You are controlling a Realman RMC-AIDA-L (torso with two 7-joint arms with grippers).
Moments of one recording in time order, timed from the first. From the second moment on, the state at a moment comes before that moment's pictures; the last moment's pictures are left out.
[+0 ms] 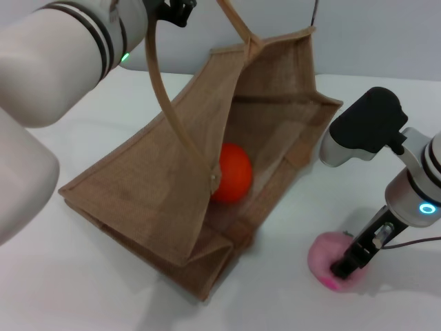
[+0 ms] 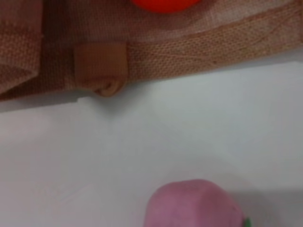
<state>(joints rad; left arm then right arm) -0.33 -2.03 1.98 1.89 -2.80 0.81 2.84 0.73 2.02 -1.72 -1.13 0.62 1.50 -0.39</state>
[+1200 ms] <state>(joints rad) -0.33 -2.02 1.98 1.89 -2.80 0.81 2.84 0.77 2.02 -1.68 -1.06 0.61 1.46 -0.40</state>
